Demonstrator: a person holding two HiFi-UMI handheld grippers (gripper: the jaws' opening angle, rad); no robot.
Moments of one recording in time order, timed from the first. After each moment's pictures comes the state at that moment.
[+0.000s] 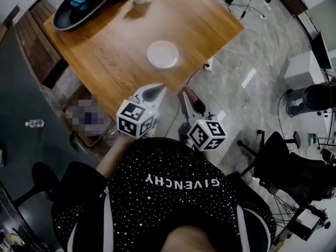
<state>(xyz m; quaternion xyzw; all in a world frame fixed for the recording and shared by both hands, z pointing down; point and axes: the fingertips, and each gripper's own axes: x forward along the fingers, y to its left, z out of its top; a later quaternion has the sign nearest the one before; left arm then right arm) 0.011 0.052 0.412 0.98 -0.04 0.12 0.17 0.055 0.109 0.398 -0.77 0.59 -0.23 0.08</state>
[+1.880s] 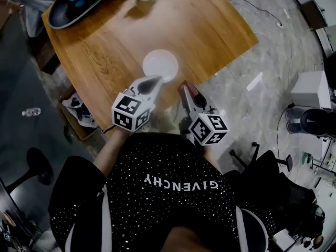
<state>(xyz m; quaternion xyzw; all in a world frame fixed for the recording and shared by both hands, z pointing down) 0.100 -0.035 0.433 0.97 -0.11 0.14 0.19 0.160 0.026 0.420 -0.72 0.64 -0.28 0.06</state>
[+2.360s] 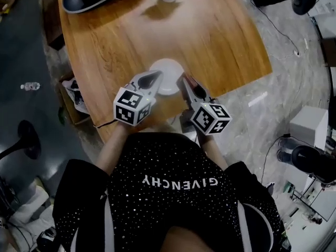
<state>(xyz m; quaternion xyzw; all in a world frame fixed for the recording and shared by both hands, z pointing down) 0.117 -0.109 0.456 0.94 -0.22 0.14 0.22 0.189 -0.072 0.445 -0.61 0.71 -0.34 0.03</state>
